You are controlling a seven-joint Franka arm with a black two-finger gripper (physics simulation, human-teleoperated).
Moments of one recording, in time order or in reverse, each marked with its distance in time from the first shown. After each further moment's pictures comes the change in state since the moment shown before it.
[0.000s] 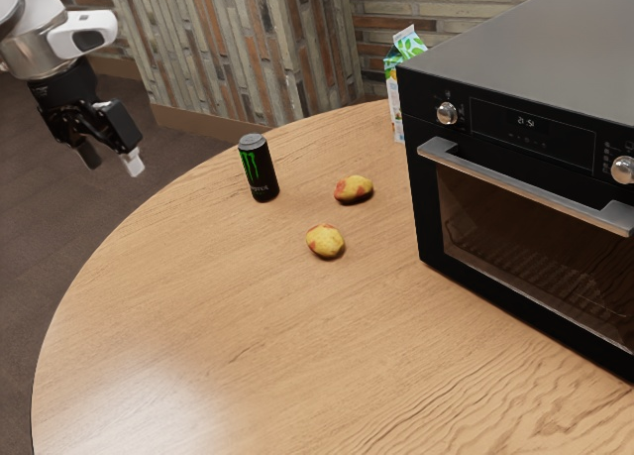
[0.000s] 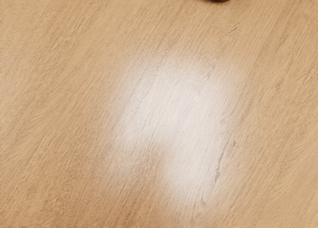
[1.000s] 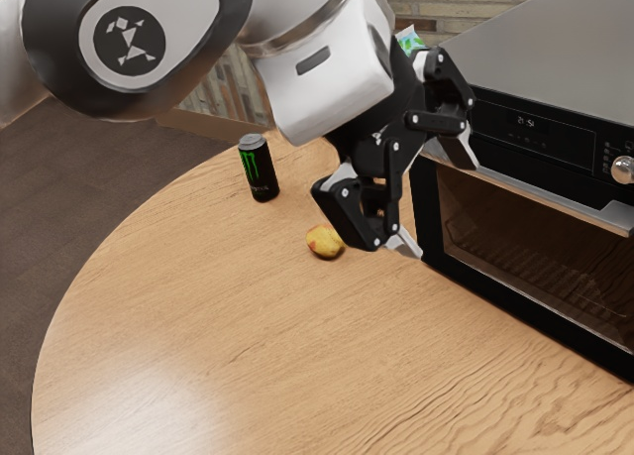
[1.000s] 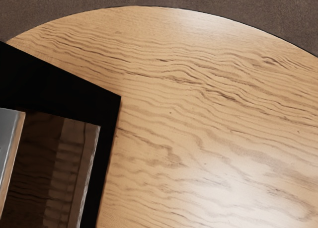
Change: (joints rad) arm -0.474 -0.042 -0.396 0.000 0.015 0.272 0.939
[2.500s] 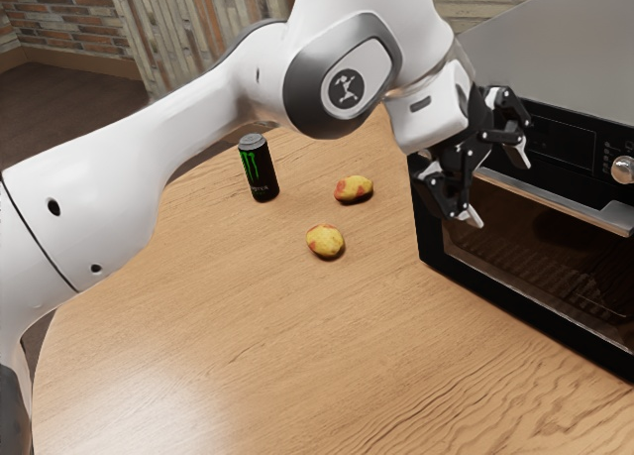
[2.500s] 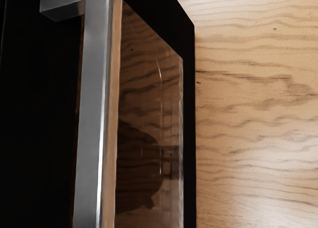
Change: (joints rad) arm 0.017 0.496 0.042 0.307 0.095 0.160 0.292
